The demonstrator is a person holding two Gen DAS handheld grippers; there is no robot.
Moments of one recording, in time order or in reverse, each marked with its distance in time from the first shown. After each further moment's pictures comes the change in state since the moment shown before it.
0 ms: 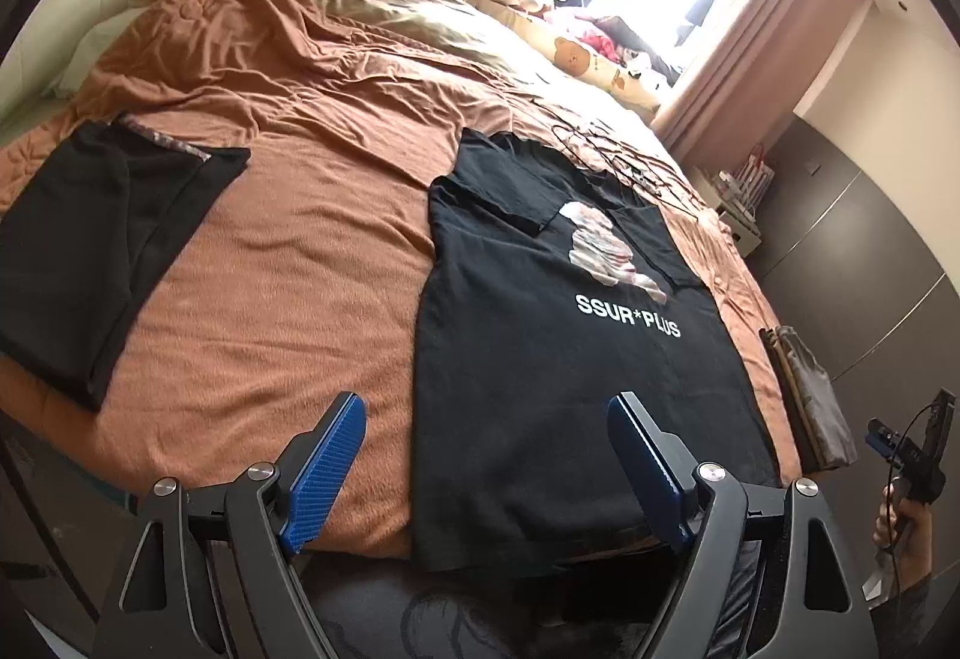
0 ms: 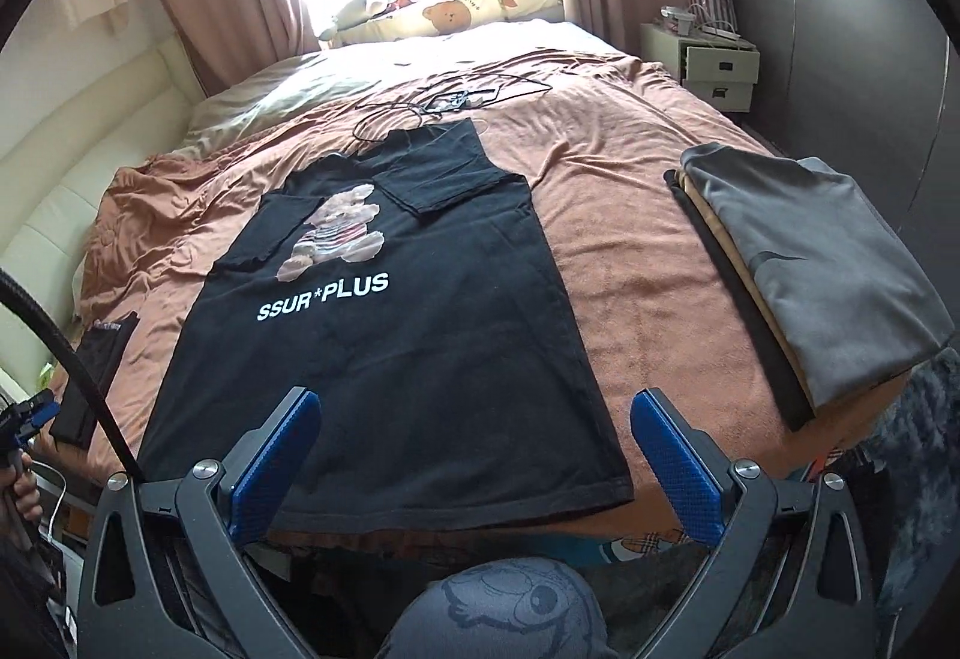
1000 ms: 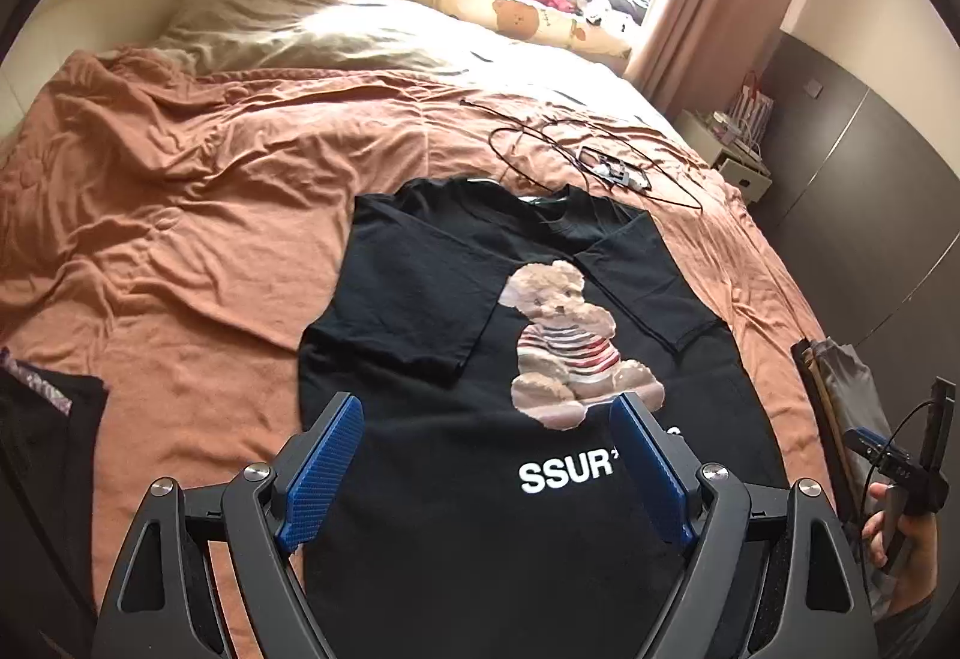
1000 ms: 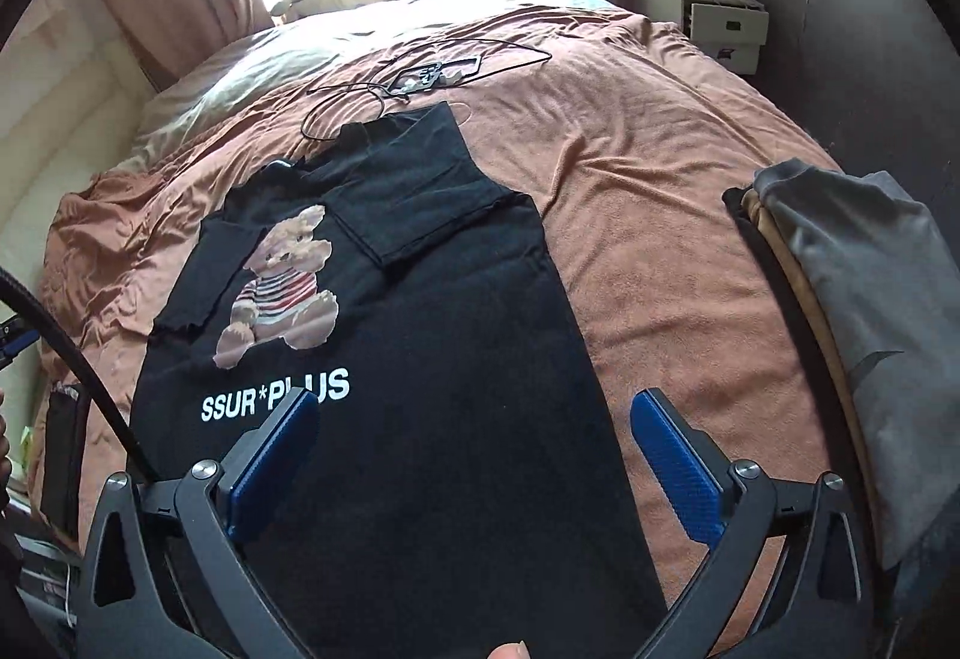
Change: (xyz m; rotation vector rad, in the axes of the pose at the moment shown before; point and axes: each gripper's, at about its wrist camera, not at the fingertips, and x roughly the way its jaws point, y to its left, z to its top) left arm 0.159 -0.131 0.180 0.214 0.100 0.068; right arm 0.163 0.024 0.115 0.053 0.126 -0.044
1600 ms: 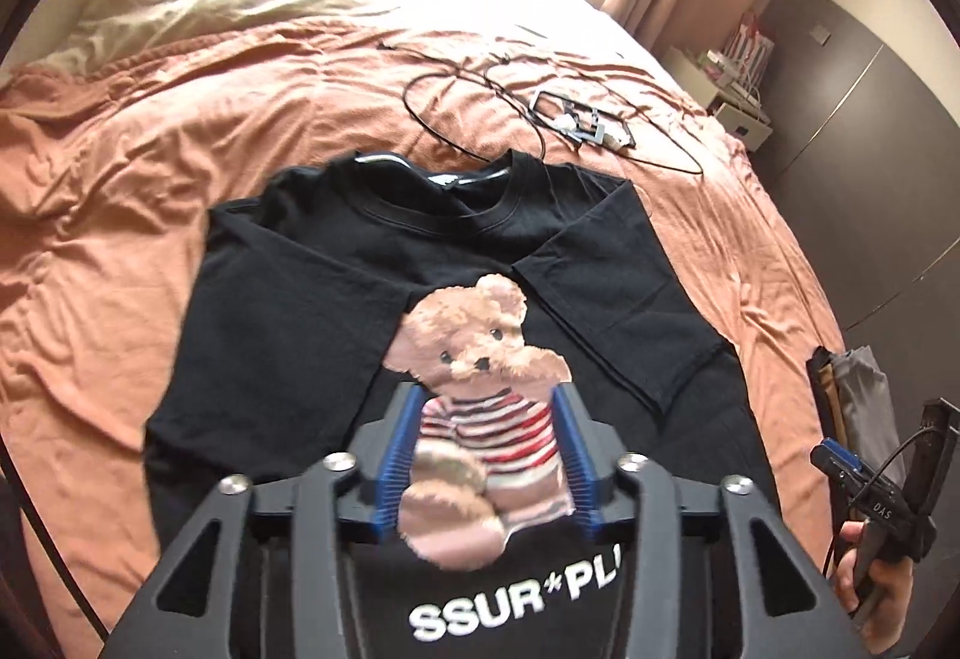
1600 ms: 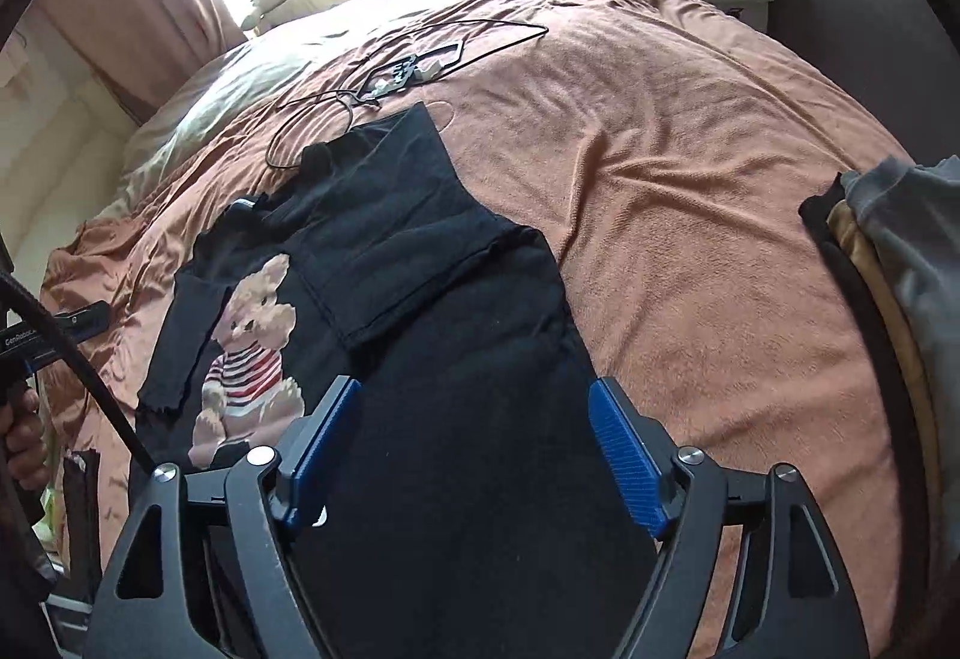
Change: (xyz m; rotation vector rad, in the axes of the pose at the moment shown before) left arm 0.153 -0.090 0.086 0.057 0.154 -0.031; right arm 0.114 -0.026 0.063 0.119 0.040 0.070
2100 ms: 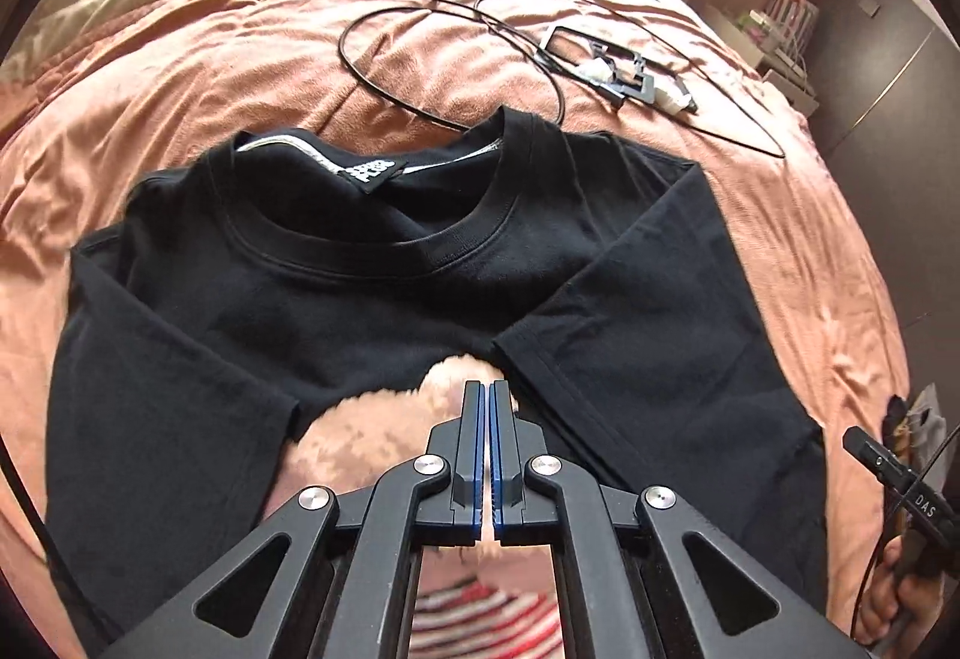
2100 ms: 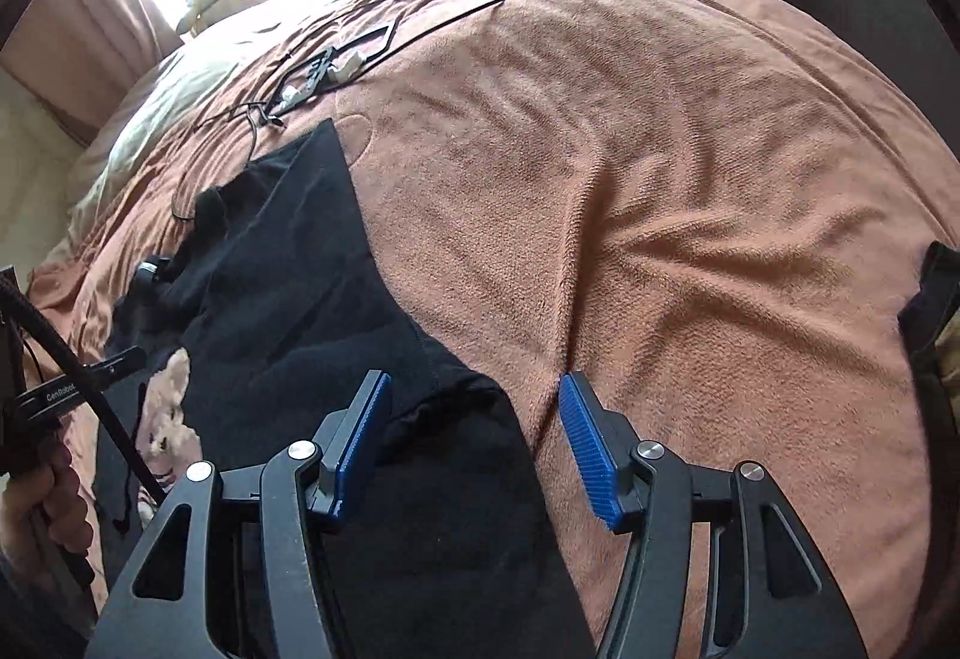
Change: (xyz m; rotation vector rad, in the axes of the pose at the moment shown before) left arm 0.169 -0.026 0.065 -0.013 0.106 0.044; right arm 0.135 -0.025 0.094 0.086 0.045 -0.028
